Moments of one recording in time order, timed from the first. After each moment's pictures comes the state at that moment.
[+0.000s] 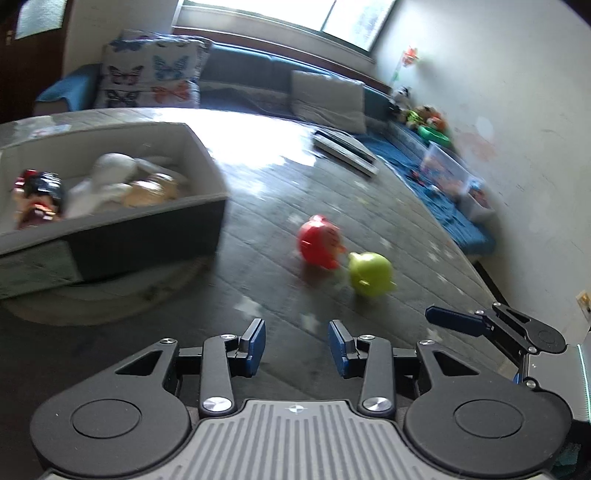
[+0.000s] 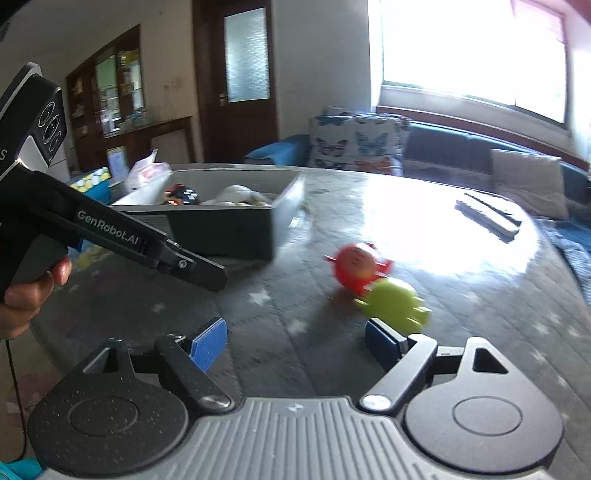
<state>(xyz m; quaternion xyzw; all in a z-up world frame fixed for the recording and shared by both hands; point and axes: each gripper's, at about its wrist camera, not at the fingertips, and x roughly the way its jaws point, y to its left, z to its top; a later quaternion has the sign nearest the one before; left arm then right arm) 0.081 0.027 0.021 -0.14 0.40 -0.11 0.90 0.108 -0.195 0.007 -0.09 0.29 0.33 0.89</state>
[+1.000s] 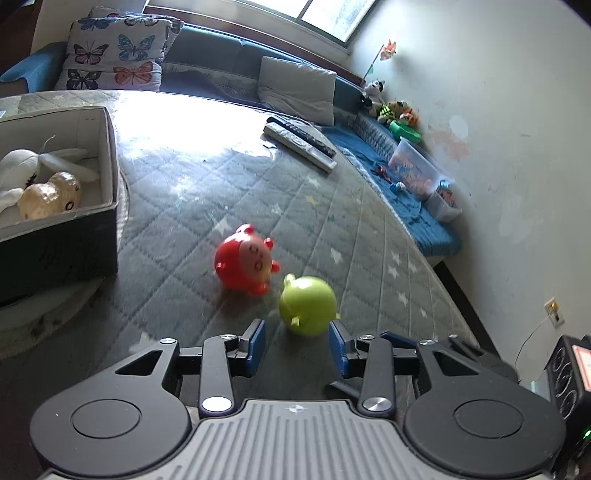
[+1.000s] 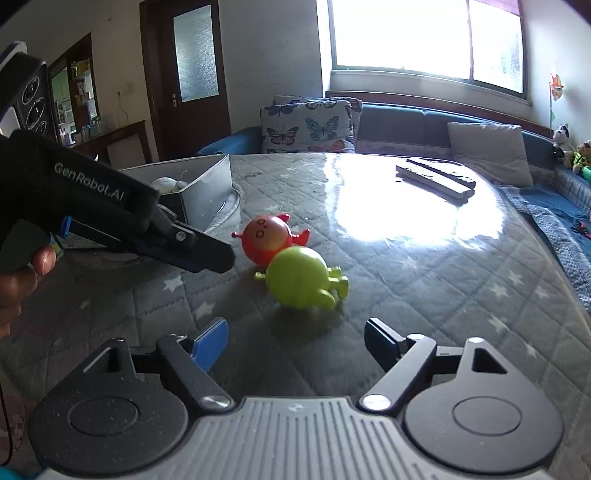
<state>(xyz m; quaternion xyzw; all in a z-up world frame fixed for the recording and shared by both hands) 0.146 -0.021 0.008 -0.18 0.41 -0.16 0.88 0.158 -0.234 -0.029 -0.06 0.32 0.28 0.91</state>
